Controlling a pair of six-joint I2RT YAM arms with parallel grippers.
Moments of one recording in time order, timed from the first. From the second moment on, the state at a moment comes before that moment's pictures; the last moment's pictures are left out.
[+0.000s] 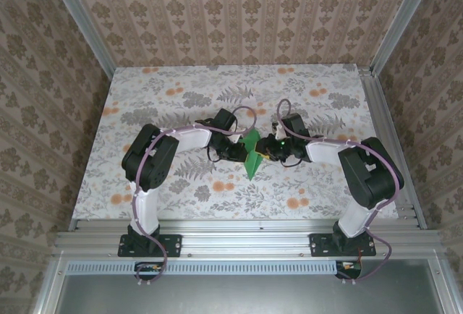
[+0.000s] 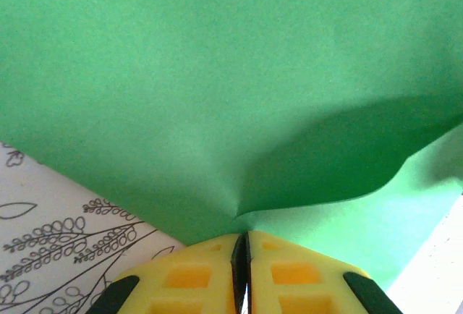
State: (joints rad) left arm -0.66 2.01 1.22 -0.43 0.52 -0.27; right arm 0.38 1.71 0.82 0.04 -0.58 0.84
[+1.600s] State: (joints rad) left arm -0.66 2.01 1.22 -0.43 0.52 -0.27; right arm 0.53 1.73 0.94 -0.24 -0.32 0.71
